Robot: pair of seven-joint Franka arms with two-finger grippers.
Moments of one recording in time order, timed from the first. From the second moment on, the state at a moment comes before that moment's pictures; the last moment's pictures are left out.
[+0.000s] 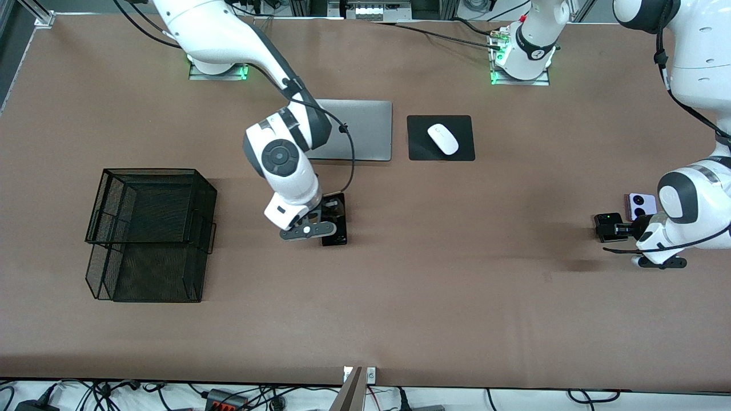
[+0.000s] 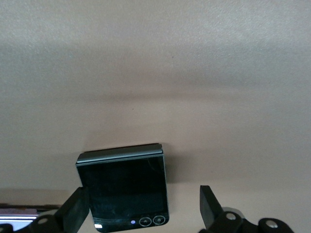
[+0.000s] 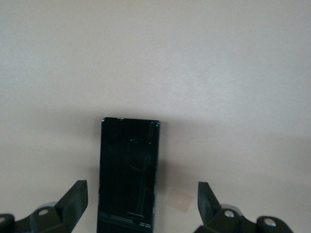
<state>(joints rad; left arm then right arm) 0.21 0.72 0.11 -1.61 -0.10 2.08 0.34 0.62 0.68 -0.03 -1.56 0.03 2.33 0.43</state>
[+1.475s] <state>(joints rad) 0.23 0.75 0.10 -1.63 -0.10 2.12 0.37 0.69 0.80 -0.04 -1.55 0.01 2.45 0.52</state>
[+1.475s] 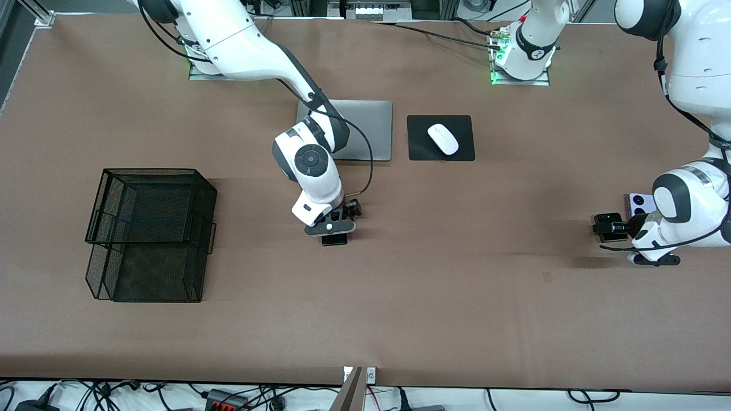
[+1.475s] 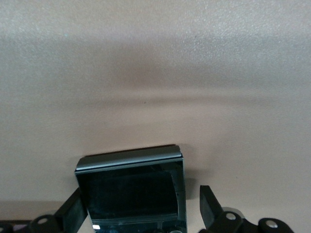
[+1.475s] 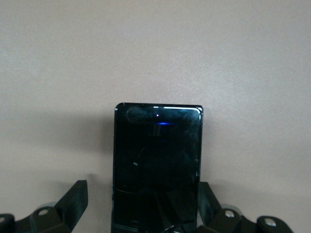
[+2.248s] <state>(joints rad) 0.19 0.70 0.05 -1.59 -0.10 1.87 0.34 0.69 0.82 -0.04 -1.53 -0.02 2.42 0.52</state>
